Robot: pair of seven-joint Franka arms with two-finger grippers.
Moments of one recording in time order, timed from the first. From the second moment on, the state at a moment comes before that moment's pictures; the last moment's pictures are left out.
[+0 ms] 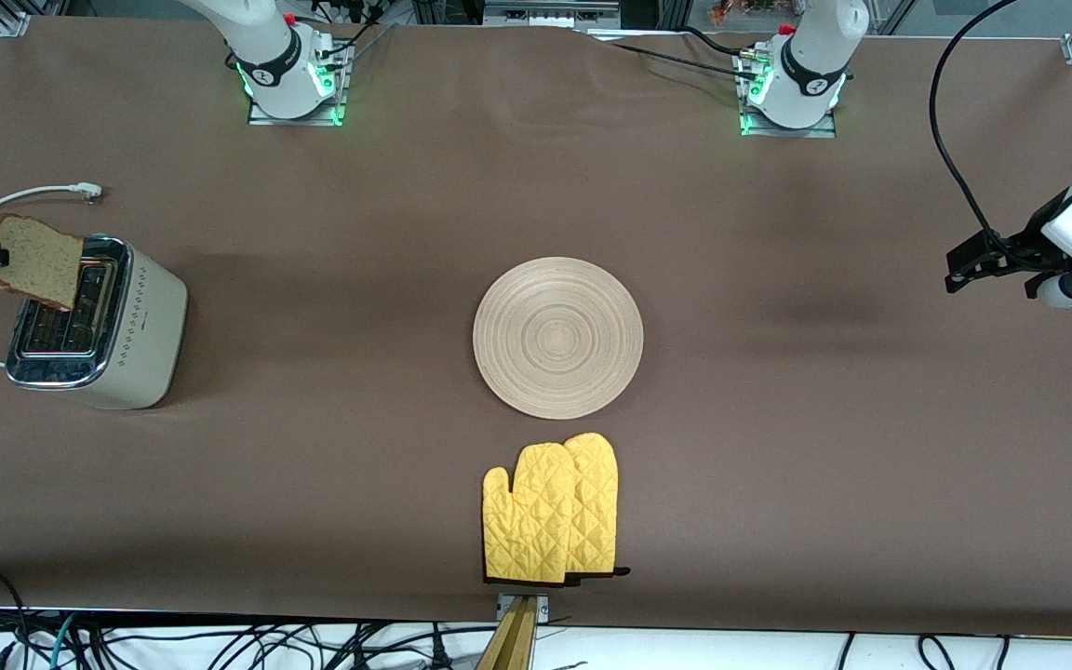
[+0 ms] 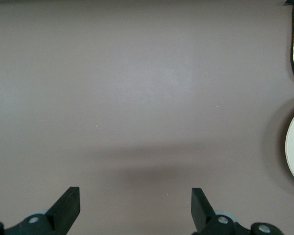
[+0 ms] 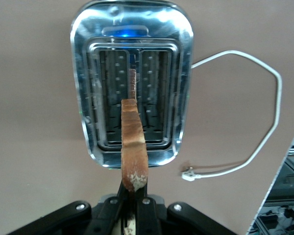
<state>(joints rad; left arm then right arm) 0.03 0.04 0.00 -1.72 0.01 1.81 0.07 0.39 0.40 -0.79 -1.49 0.03 1.51 -0.42</state>
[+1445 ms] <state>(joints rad) 0.03 0.04 0.00 -1.72 0.01 1.81 0.07 0.34 0.47 -0.77 -1.47 0.08 1.65 -0.47</state>
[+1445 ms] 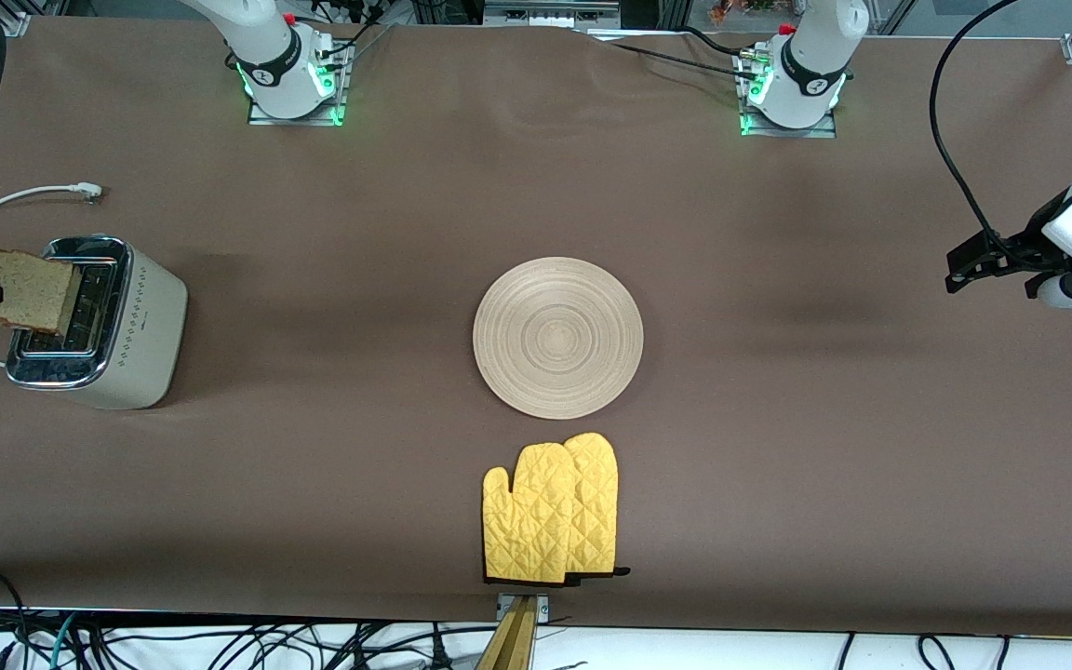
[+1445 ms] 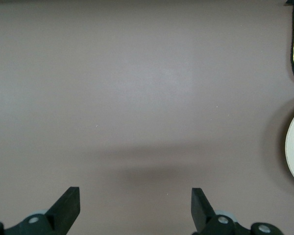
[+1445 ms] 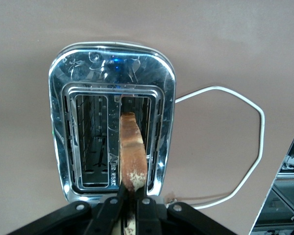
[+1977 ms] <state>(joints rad) 0.03 0.04 0.00 -1.72 0.01 1.81 0.07 0.32 0.51 -0.77 -1.44 0.11 1.66 -0.47</state>
